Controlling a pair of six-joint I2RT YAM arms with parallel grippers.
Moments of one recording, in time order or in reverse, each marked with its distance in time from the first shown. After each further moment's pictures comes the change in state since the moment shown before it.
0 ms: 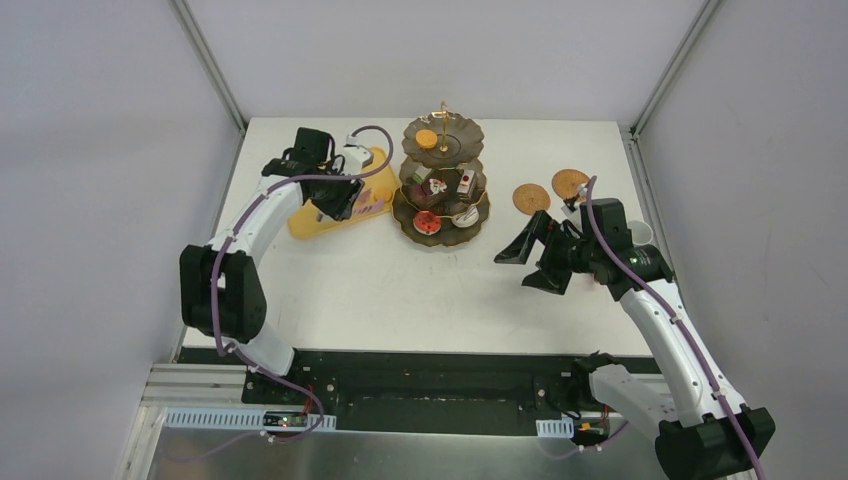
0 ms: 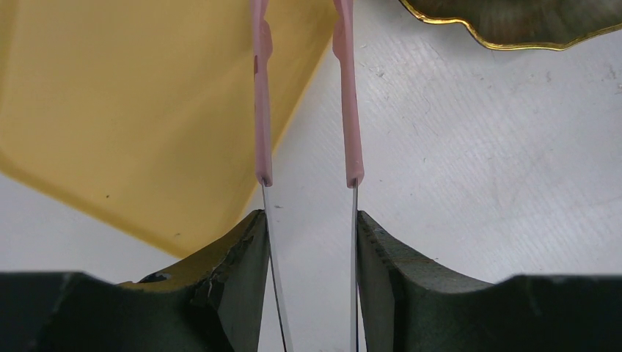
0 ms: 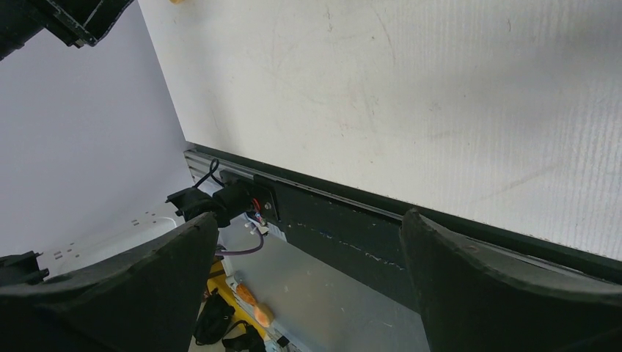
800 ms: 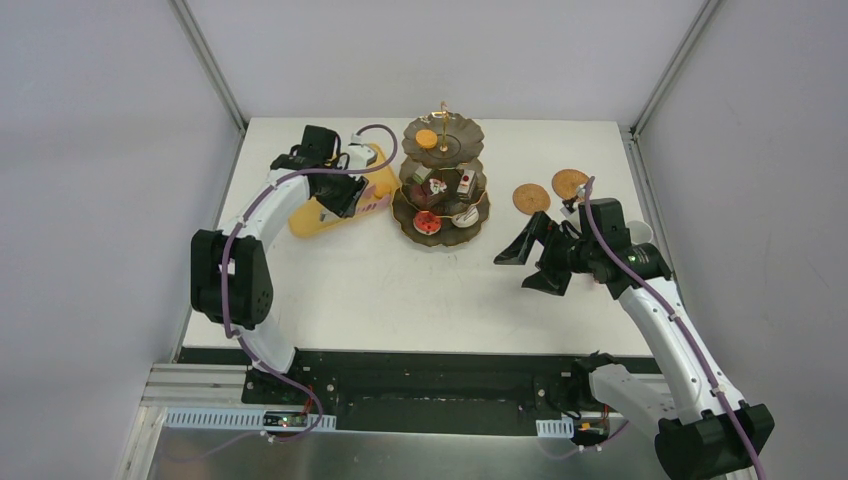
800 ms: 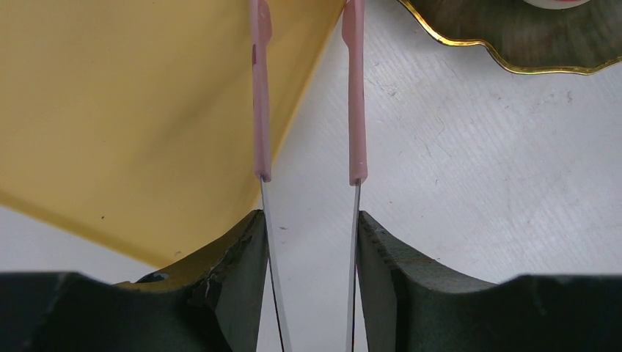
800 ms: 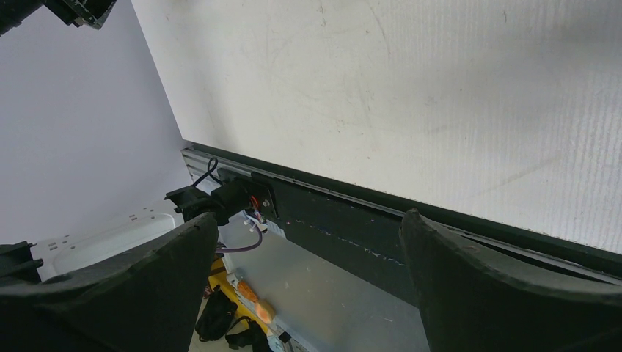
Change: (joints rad) left arm -0.003 0.116 0.043 0.025 -0.011 0.008; right arm 0.000 0.013 0.000 -0.019 0.000 0.002
